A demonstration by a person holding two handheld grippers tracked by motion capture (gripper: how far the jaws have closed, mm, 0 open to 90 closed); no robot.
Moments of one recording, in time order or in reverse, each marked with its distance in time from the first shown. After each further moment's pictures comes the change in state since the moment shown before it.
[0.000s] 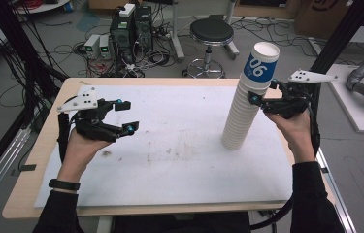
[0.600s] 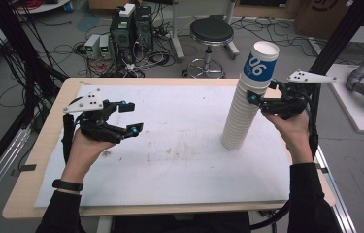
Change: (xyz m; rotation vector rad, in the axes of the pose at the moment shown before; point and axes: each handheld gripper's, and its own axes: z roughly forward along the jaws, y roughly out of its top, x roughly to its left) left arm -0.005 0.000 0.009 0.016 -0.006 0.003; right arm 0.004 -0.001 0.002 -0.010 -0.036 0.021
